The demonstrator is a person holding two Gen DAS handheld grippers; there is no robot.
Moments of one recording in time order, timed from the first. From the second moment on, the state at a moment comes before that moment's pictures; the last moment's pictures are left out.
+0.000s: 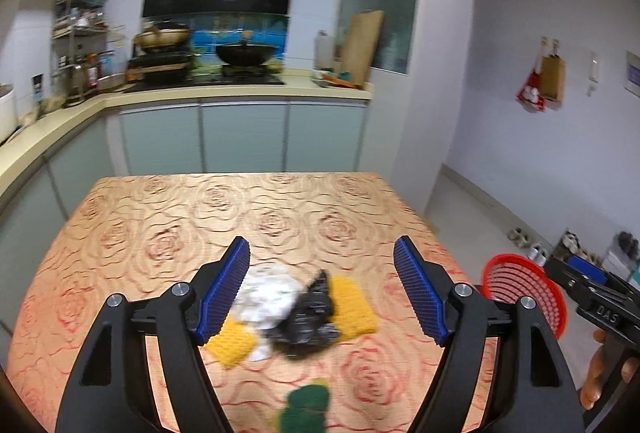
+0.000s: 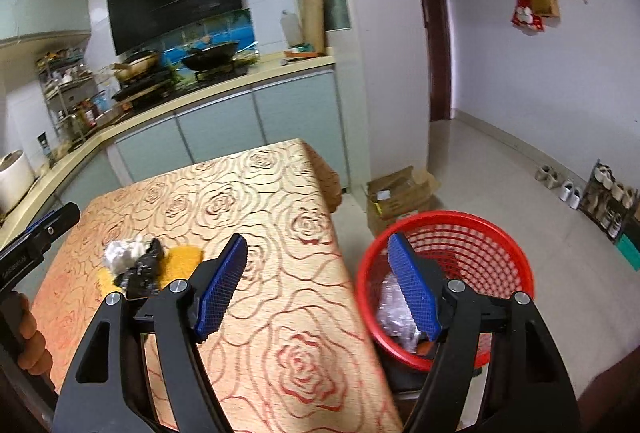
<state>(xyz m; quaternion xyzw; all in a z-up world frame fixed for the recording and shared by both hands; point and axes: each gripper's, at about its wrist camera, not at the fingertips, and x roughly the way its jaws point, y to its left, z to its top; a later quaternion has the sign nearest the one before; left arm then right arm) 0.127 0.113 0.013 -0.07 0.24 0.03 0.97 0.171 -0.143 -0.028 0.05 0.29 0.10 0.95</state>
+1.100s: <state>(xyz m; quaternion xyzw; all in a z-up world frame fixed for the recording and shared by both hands) 0.176 0.150 -0.061 -0.05 0.33 0.01 0.94 0.198 -0.073 -0.037 0.02 0.31 0.15 0.94</state>
